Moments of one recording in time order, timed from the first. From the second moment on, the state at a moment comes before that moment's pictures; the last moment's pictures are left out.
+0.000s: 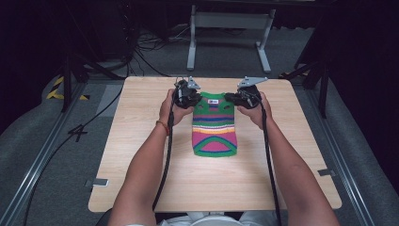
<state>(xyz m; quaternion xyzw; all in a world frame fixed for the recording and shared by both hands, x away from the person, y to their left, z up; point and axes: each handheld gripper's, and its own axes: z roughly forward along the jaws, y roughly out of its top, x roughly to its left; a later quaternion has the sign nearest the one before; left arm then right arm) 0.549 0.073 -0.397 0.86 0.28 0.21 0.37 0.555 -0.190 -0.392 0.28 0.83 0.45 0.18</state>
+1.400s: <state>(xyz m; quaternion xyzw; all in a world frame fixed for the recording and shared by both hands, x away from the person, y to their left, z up) 0.432 0.072 -0.443 0.92 0.12 0.17 0.33 0.443 -0.211 -0.436 0.16 0.89 0.41 0.11</state>
